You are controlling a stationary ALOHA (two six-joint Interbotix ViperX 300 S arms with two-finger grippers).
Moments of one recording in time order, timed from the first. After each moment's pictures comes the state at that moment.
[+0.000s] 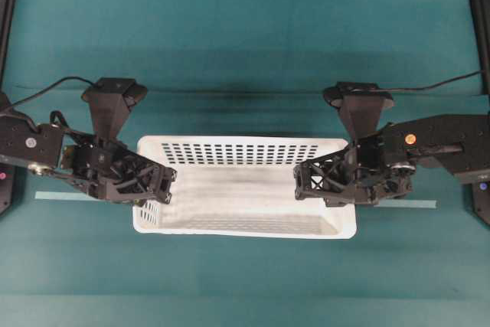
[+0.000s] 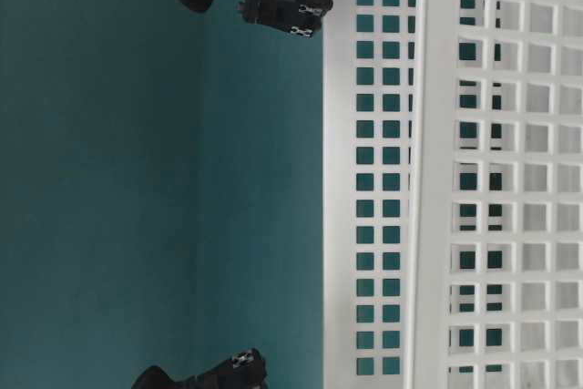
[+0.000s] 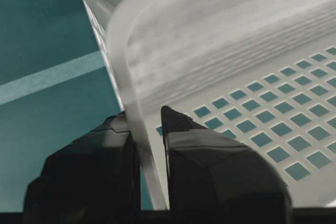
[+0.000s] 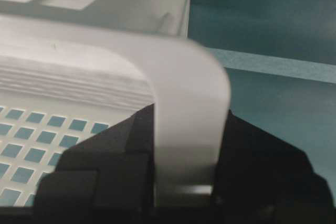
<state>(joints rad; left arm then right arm) -0.07 -0.20 0.76 0.02 0.46 -1.43 0.05 -0.04 0.64 0.11 0.72 1.46</state>
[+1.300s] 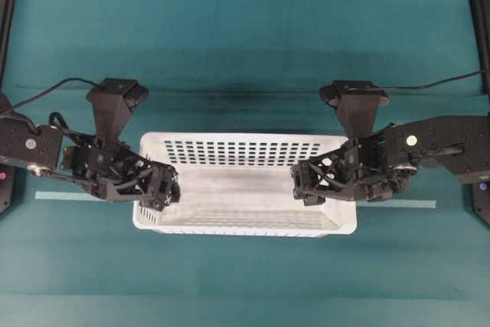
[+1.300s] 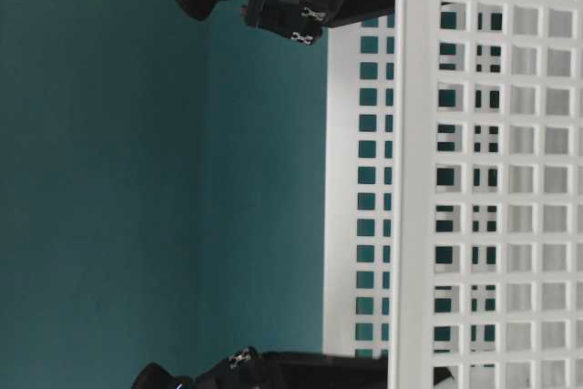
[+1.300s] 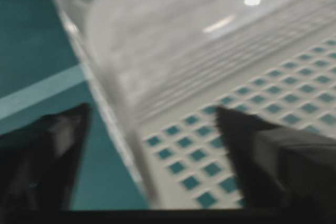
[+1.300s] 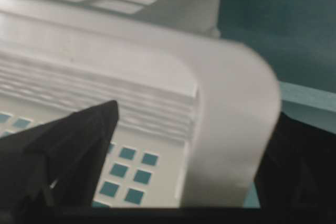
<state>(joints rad) -0.07 -0.19 0.79 0.02 0.38 -1.39 0.03 -0.04 0.67 0.06 0.64 1.44</state>
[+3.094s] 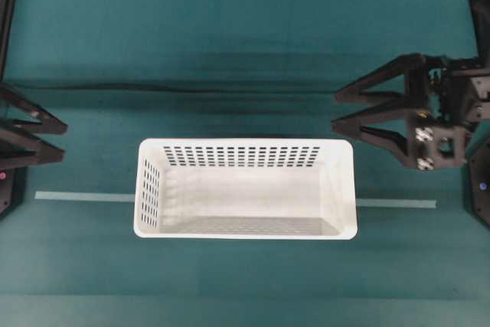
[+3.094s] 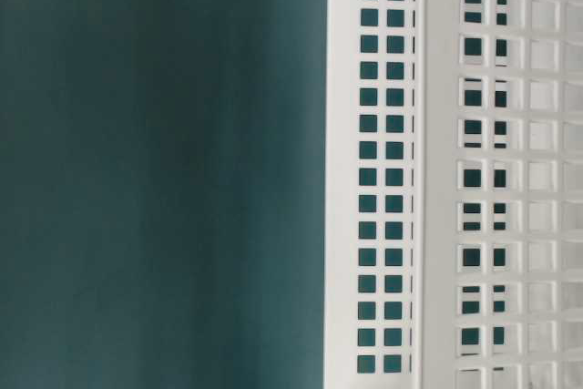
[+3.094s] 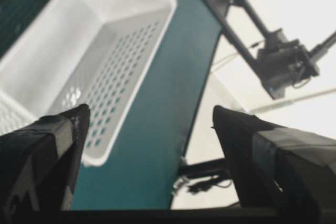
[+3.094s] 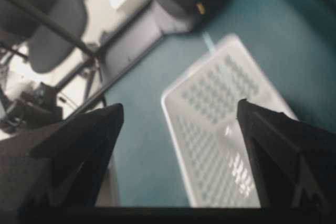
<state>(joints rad) -0.06 -1.03 0.84 0.02 0.50 -0.86 -0.02 -0.68 0.75 -0.05 0.15 0.70</state>
